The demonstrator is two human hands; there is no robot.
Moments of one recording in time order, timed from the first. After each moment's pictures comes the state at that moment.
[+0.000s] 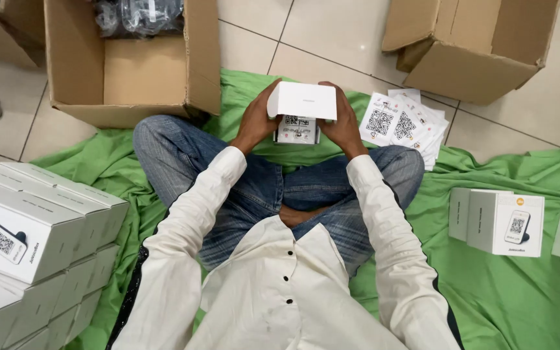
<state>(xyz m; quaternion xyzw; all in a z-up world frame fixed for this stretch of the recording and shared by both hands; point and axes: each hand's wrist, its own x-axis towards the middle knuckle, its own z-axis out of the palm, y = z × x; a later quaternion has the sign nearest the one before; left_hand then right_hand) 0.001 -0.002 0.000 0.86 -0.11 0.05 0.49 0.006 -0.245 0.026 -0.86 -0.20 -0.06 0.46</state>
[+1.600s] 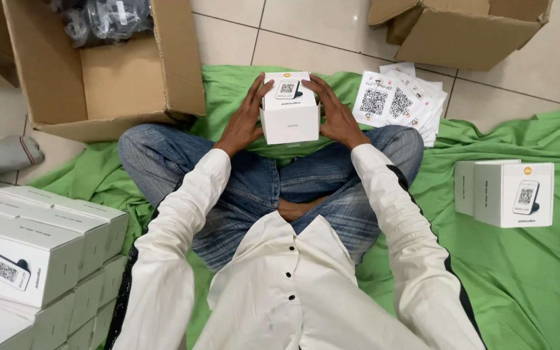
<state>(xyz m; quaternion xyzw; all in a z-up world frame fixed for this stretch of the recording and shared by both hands) -0.007 0.009 0.001 0.89 -0.22 -0.05 0.39 -0.003 -0.262 0.022 -0.89 -0.18 0.11 0.41</state>
